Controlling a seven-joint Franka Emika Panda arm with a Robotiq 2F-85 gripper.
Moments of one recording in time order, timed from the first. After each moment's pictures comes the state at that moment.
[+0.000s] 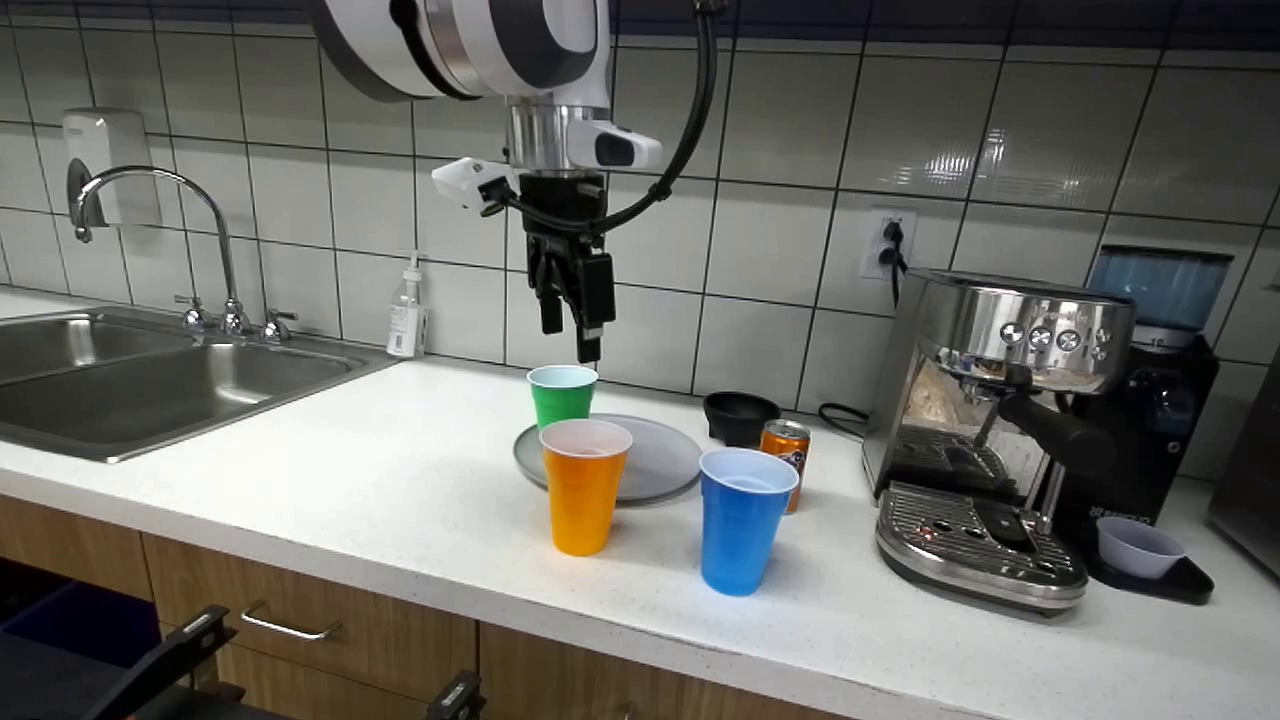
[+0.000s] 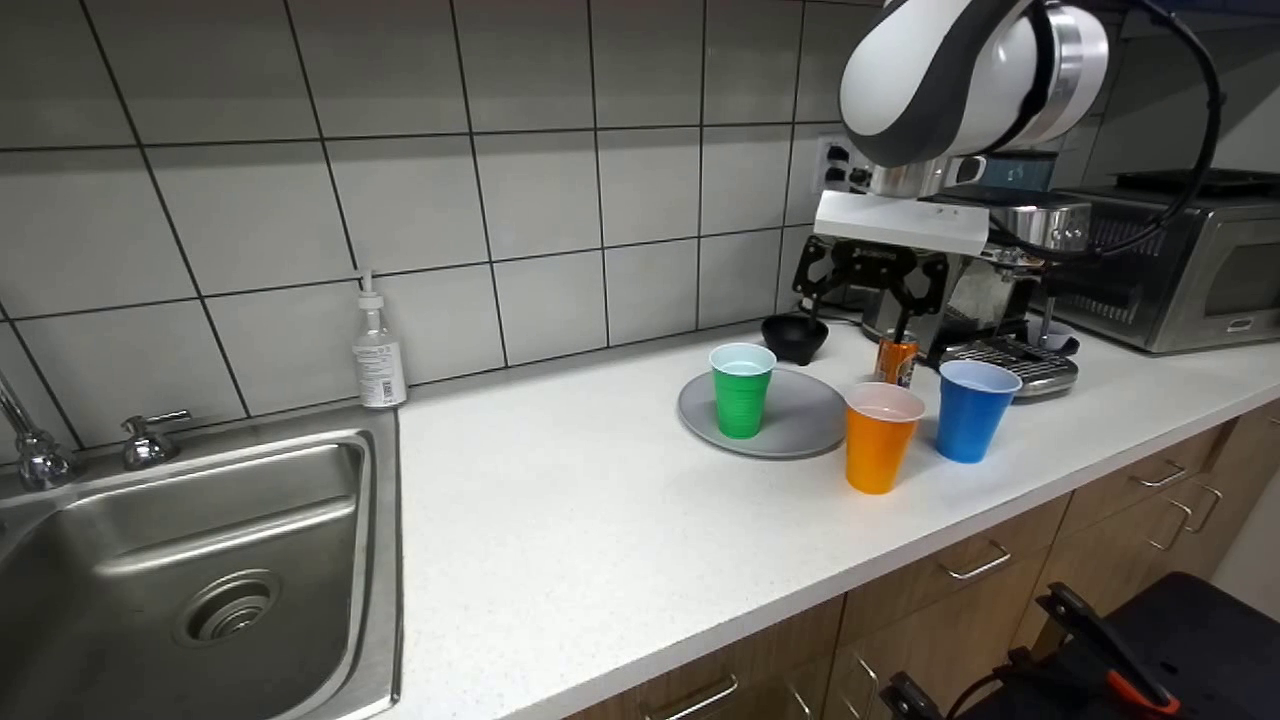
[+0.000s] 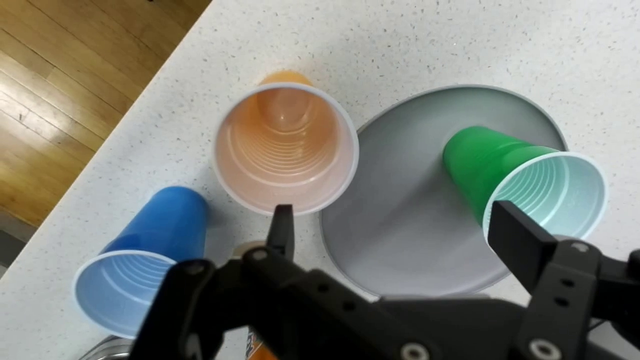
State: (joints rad) arm -0.06 -0.14 -0.13 -2.57 -0.09 2.59 0.64
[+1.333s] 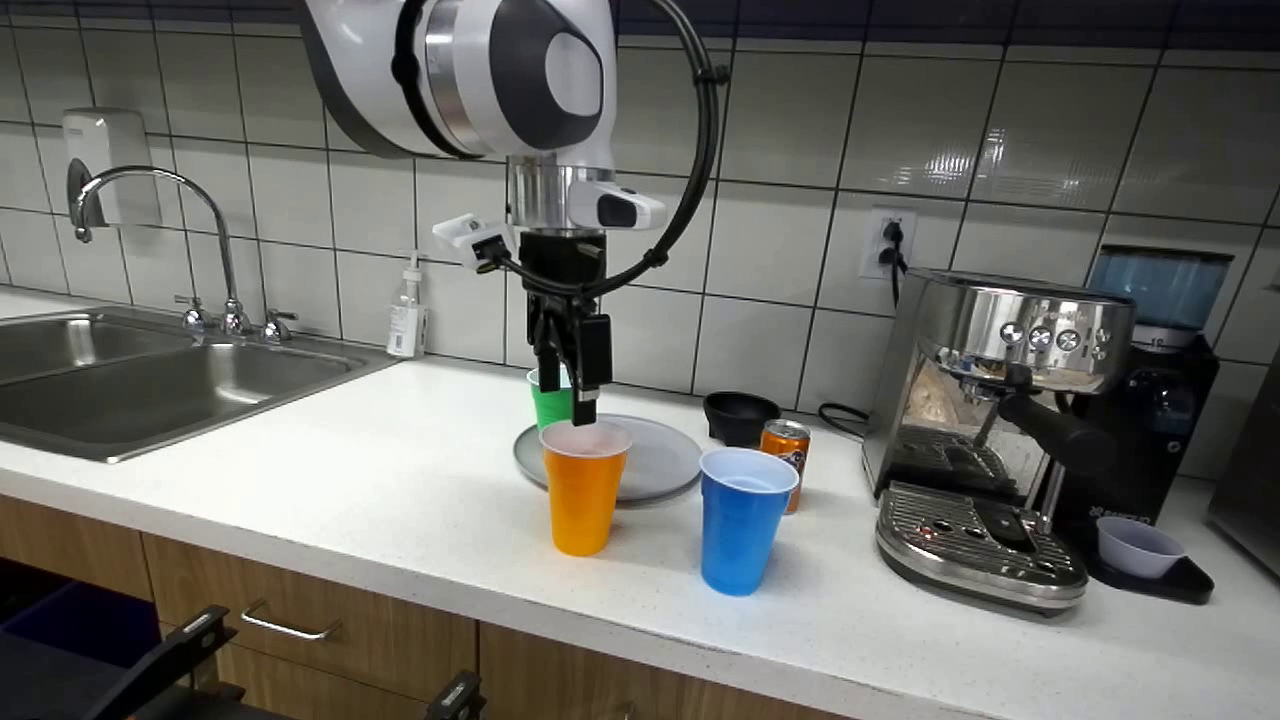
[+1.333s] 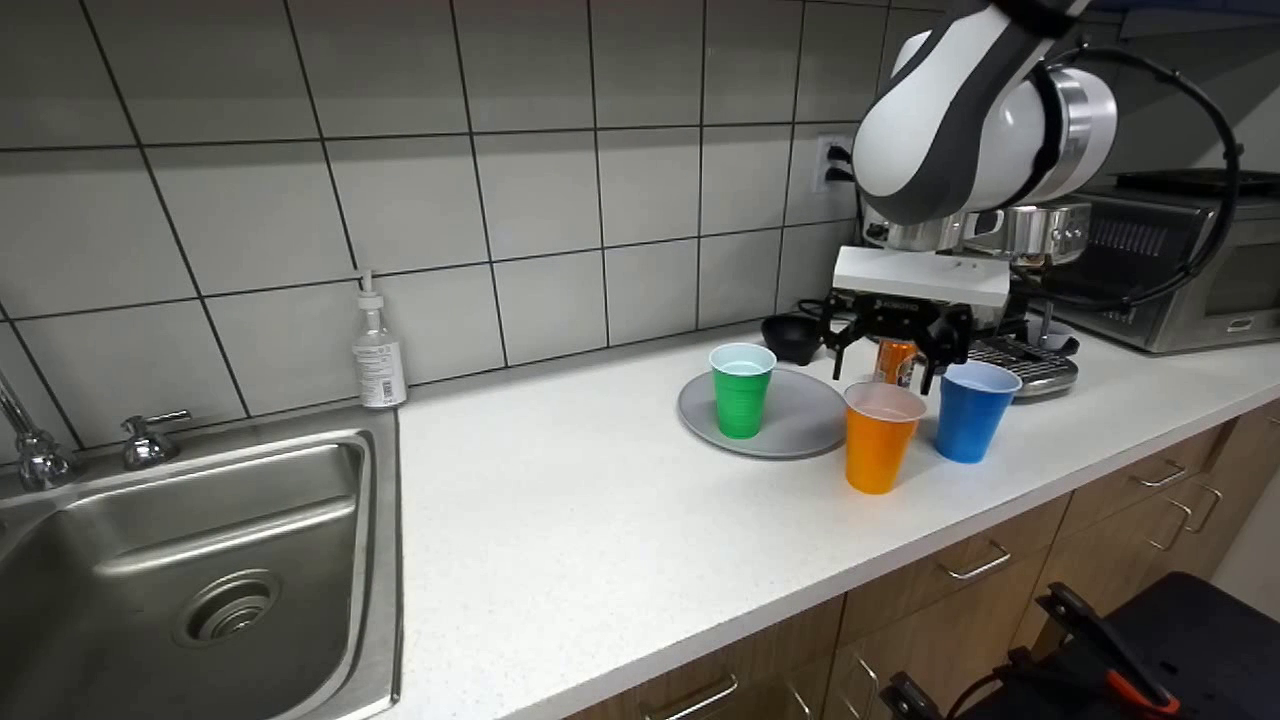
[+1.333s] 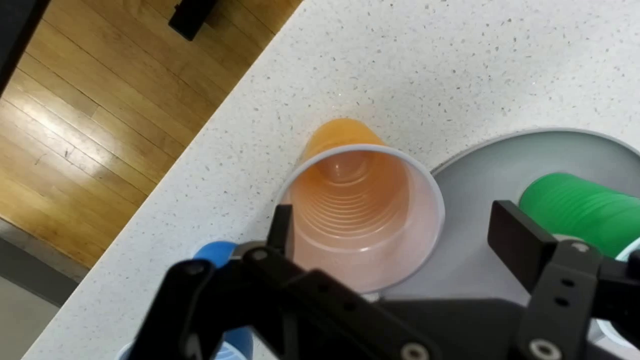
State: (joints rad) arm -0.11 -0.07 -0.11 -2.62 -0.09 2.62 0.65
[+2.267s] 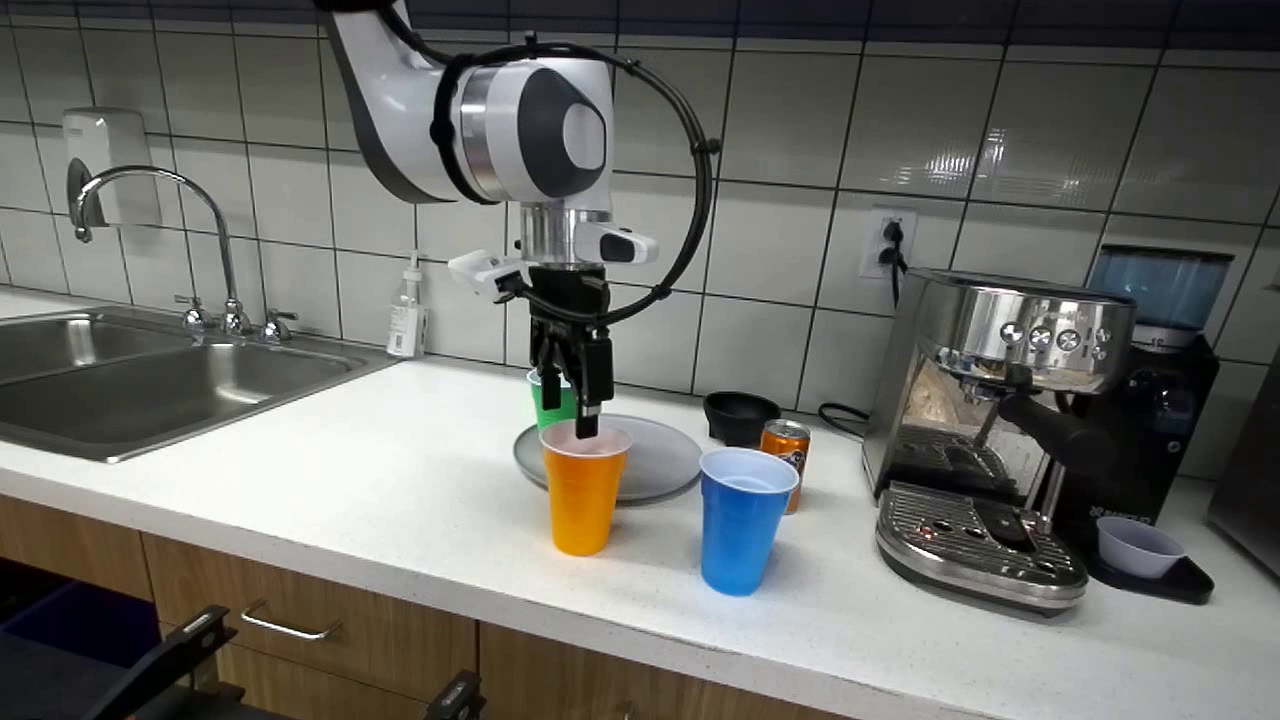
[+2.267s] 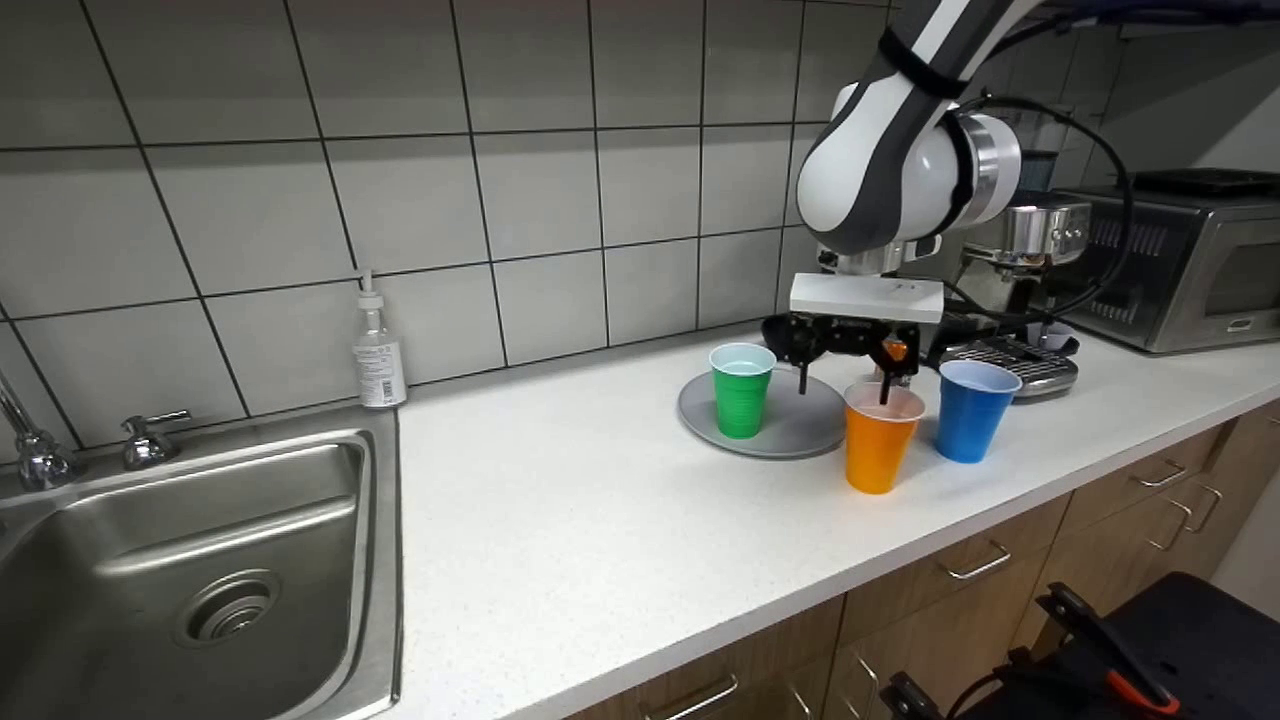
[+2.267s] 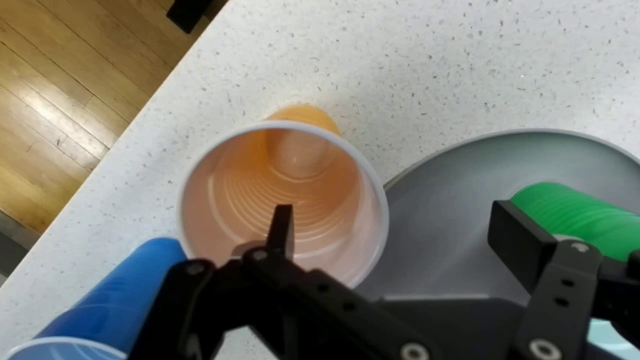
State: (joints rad) arm -0.07 0.12 -0.11 -2.48 -0.09 2.62 0.65
